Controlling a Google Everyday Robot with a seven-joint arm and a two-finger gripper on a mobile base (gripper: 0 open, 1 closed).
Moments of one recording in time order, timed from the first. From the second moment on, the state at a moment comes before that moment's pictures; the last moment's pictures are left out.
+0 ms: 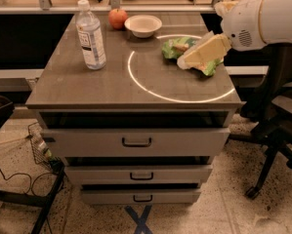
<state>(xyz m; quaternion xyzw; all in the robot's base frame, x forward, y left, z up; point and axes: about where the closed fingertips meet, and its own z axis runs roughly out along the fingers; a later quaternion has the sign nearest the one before) 0.591 -0.123 0.995 -0.47 0.71 0.12 0.50</state>
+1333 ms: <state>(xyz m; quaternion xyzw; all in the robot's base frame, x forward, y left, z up) 0.649 0.010 0.961 -0.51 0.63 0.22 0.55</state>
